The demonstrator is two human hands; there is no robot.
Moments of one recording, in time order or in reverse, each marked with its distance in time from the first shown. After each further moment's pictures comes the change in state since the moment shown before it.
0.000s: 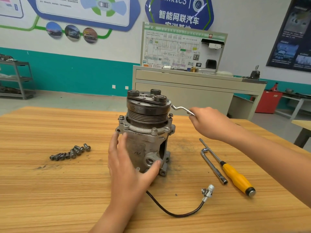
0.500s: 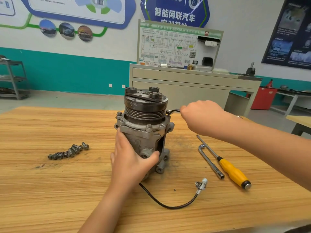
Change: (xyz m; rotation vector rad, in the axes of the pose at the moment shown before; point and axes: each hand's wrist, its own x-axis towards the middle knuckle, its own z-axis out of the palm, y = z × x) left_hand 0.024 -0.001 0.004 0.020 -0.239 -0.195; right_hand -0.010 -0.038 -0.034 -0.551 -0.166 -0.112
